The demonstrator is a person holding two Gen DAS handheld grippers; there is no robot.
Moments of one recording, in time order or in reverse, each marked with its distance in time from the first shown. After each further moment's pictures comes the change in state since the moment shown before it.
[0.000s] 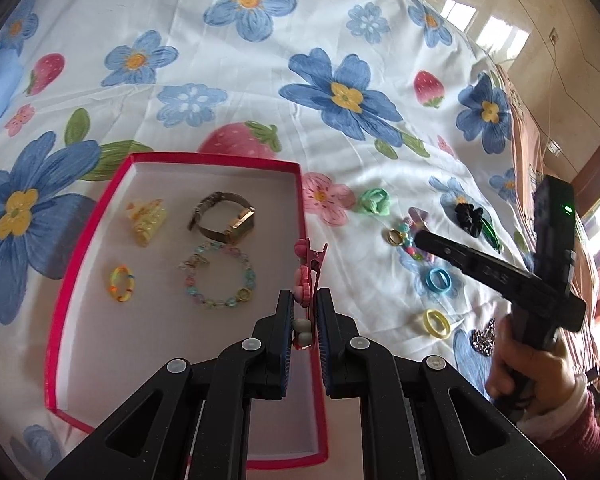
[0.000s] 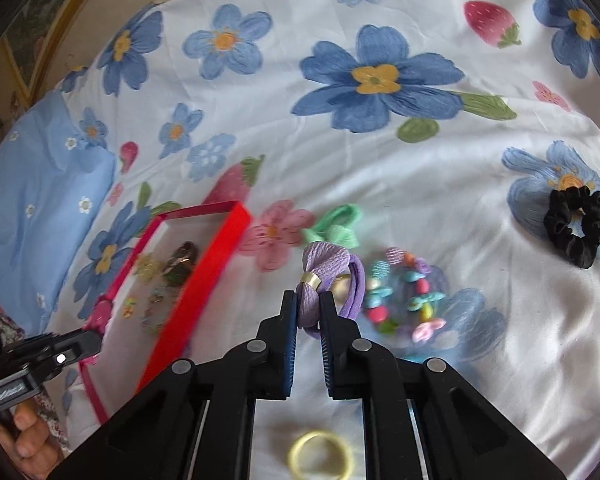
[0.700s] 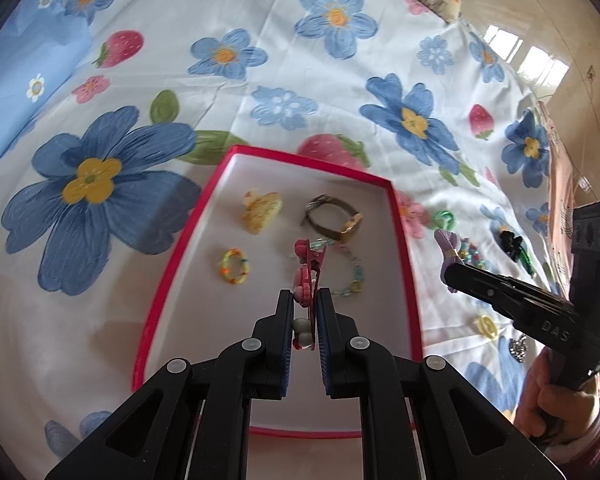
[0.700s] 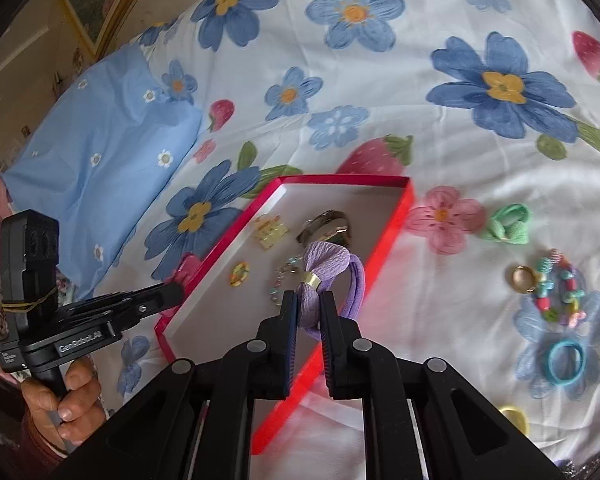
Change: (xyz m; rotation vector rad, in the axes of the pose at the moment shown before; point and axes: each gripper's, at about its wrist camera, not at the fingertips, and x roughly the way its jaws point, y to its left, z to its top) left arm -0.044 0.070 -0.021 -0.111 -0.038 0.102; right arm 0.013 0.114 -0.013 -0.151 0.078 0.200
